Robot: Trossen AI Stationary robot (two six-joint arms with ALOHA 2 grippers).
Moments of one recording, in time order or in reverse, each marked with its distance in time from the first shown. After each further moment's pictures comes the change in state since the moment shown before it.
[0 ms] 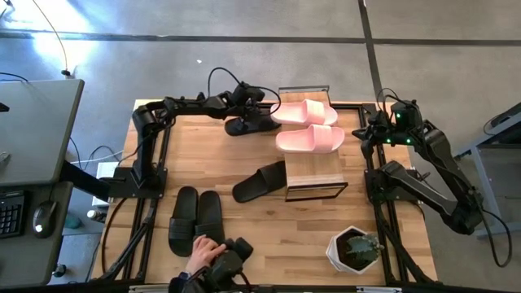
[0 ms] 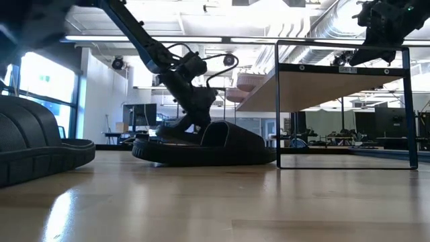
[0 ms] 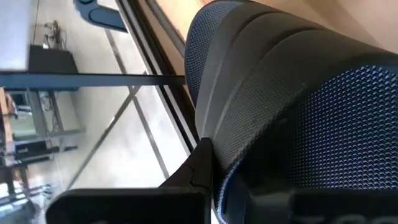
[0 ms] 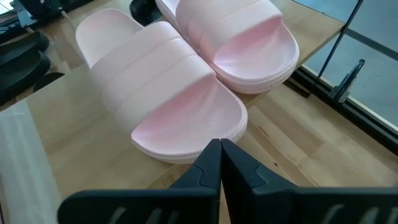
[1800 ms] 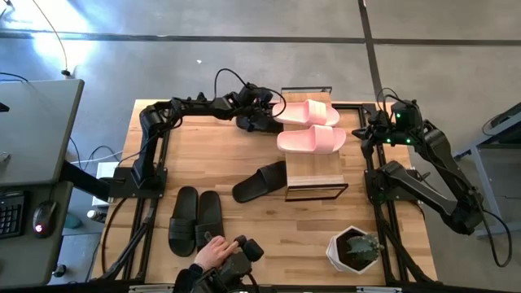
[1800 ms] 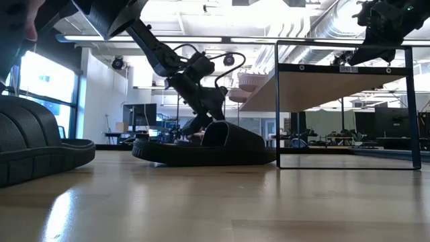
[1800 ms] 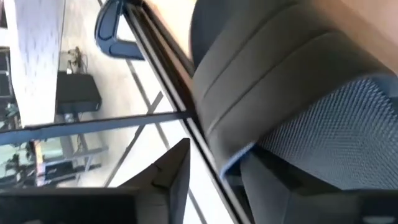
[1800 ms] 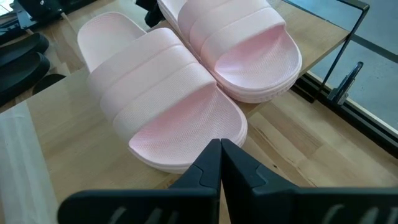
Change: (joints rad) left arm -0.032 0.068 0.075 0.060 0.017 0.067; right arm 0.000 0.000 0.000 0.008 0.001 0.000
